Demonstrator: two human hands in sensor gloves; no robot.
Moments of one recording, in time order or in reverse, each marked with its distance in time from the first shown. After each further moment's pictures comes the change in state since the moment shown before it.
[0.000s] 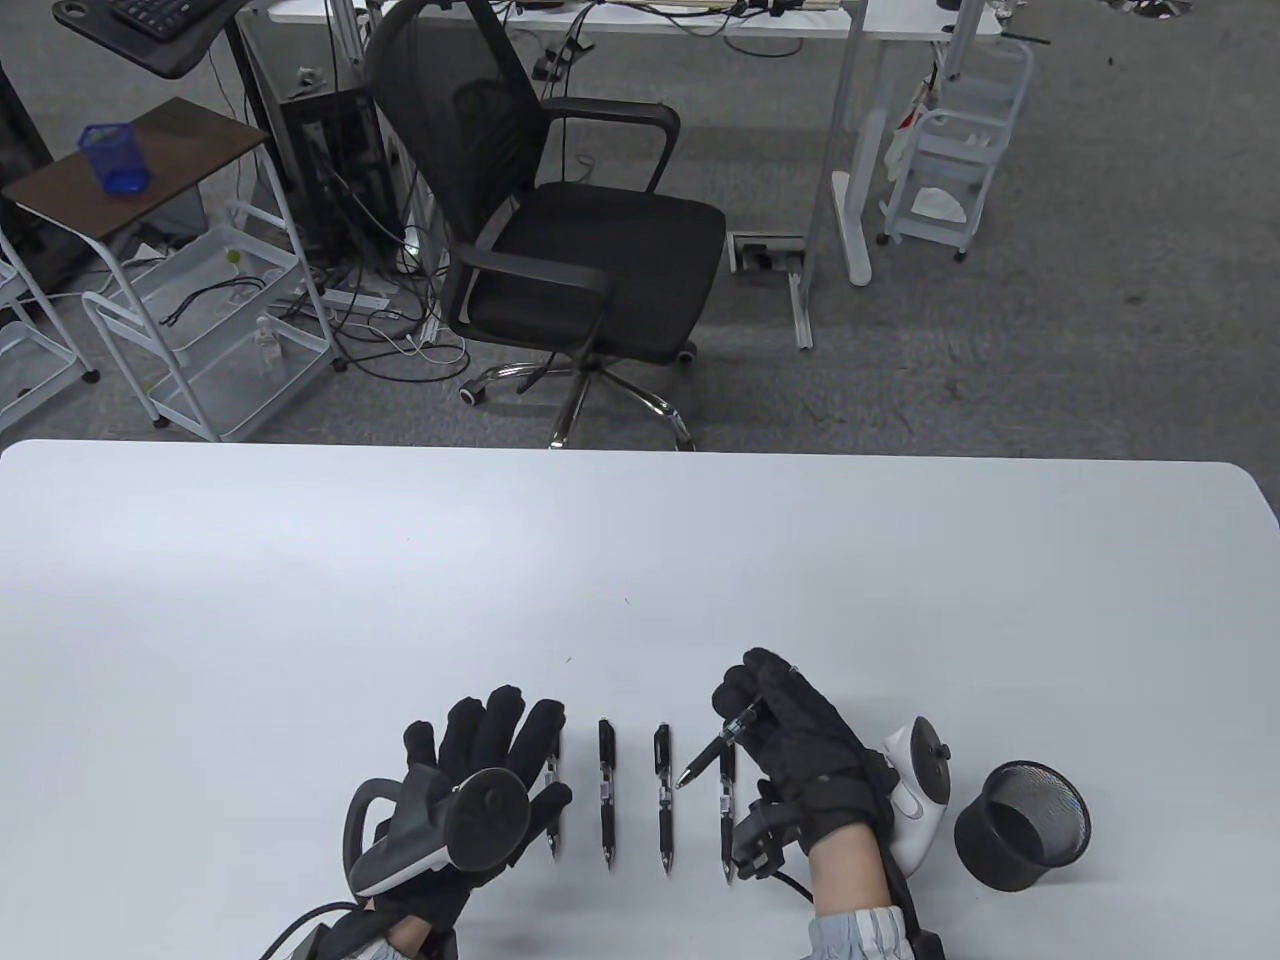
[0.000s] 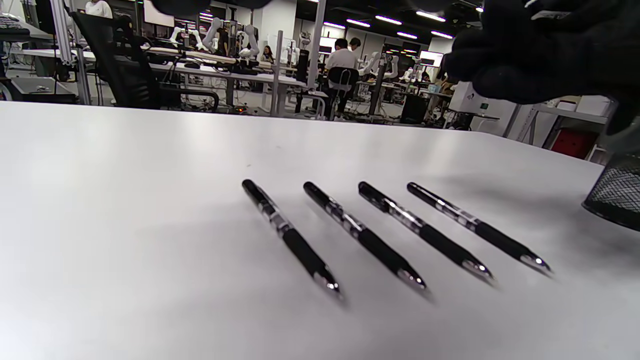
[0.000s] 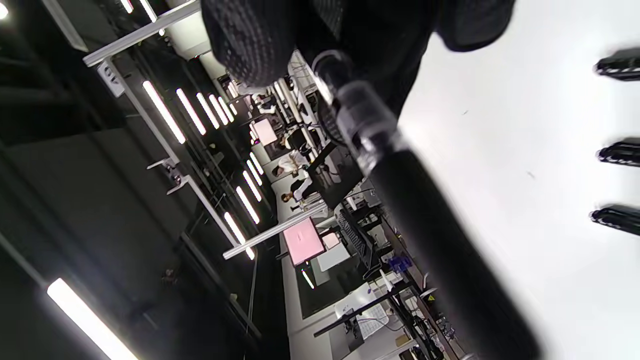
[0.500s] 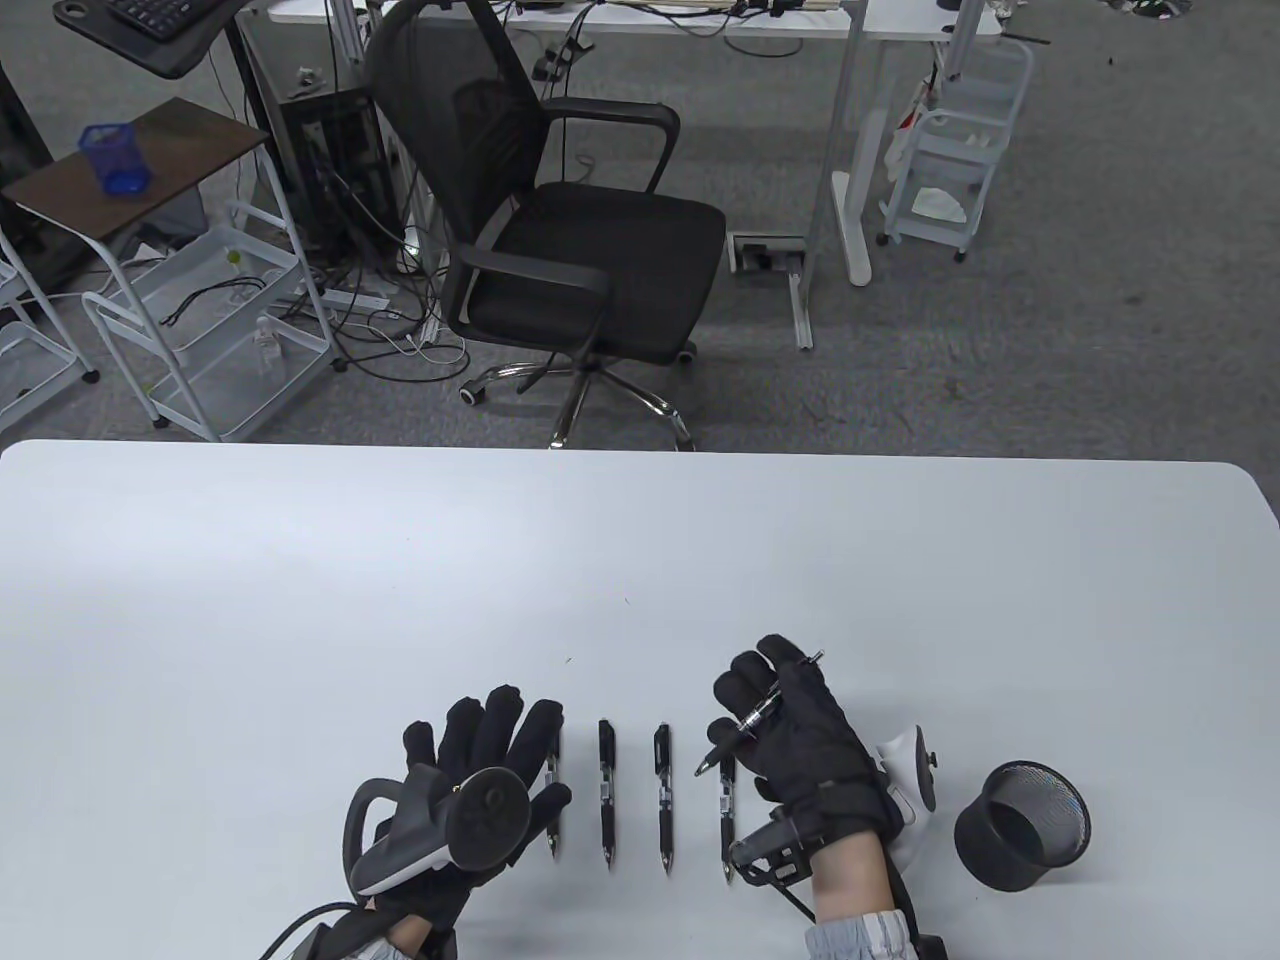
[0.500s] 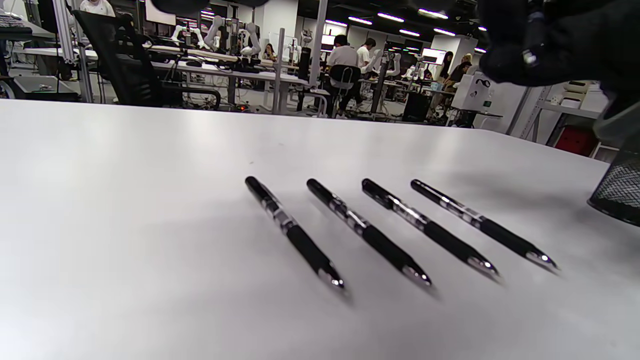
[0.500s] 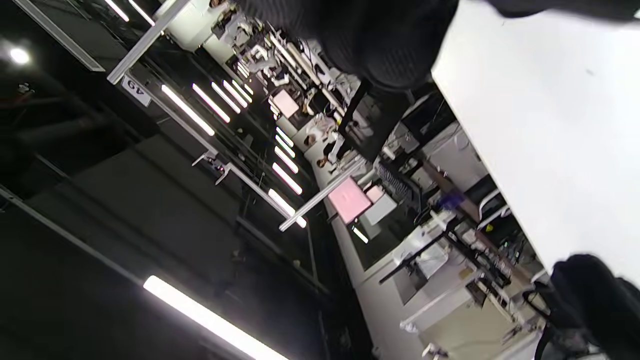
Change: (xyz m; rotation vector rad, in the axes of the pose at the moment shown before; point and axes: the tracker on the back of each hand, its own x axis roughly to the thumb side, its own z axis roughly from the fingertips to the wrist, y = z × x) left_hand -0.001 0.000 -0.001 -0.004 0.006 0.000; right_hand -0.004 0.011 0.000 0.197 -0.046 -0.269
